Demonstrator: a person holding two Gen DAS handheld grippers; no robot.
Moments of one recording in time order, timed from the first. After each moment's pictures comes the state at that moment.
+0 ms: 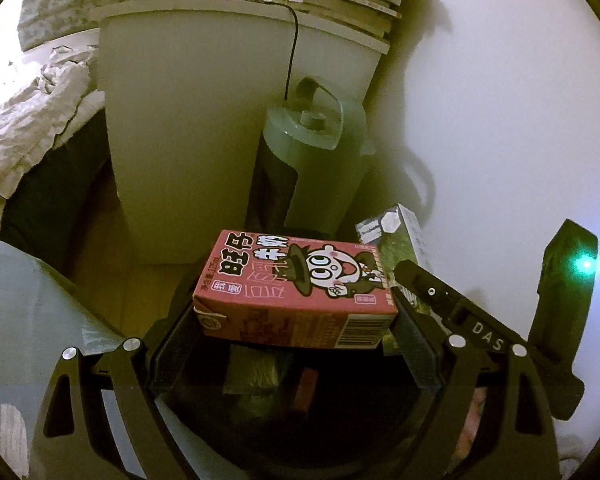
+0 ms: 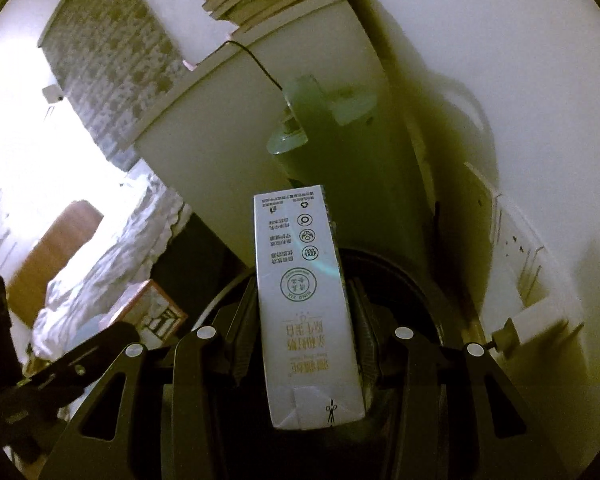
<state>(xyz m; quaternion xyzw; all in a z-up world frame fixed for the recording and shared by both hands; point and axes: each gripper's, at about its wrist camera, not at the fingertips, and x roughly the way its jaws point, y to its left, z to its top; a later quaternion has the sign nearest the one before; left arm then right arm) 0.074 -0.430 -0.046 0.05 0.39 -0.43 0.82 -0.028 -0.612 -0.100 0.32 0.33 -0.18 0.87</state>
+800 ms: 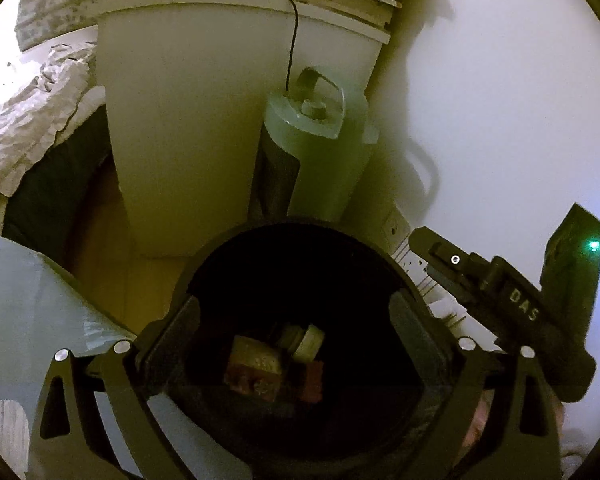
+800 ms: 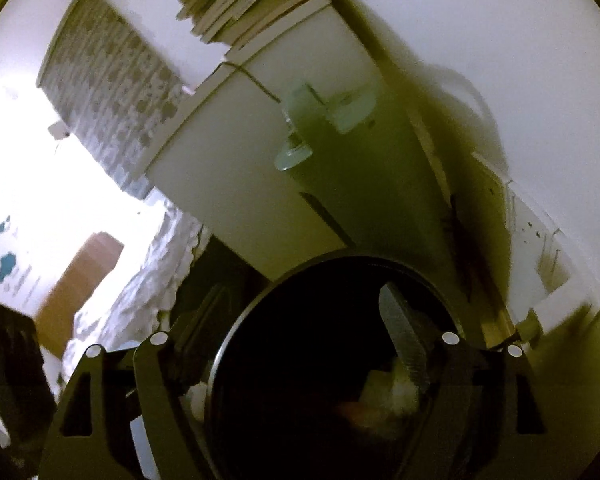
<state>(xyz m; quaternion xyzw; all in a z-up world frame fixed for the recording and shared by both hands) 0.071 -0.433 -0.047 0.06 0.39 -0.42 0.82 -0.037 -0.624 -0.096 0.38 0.28 -0.17 0.86</state>
